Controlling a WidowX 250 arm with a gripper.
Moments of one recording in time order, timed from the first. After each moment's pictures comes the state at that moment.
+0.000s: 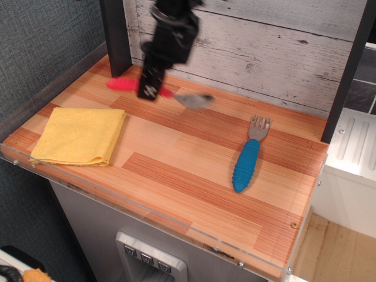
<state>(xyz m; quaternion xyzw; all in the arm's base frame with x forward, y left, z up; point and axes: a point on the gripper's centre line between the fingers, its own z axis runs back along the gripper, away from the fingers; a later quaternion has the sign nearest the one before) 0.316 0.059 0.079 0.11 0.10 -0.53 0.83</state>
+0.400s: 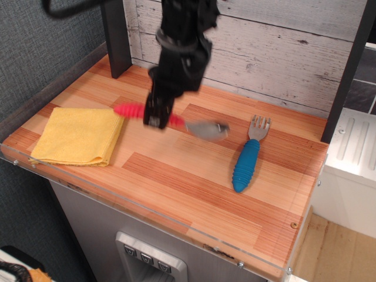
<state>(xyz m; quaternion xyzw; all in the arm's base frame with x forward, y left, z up) 0.274 0.027 0.074 0.10 0.08 -0.58 0.80</state>
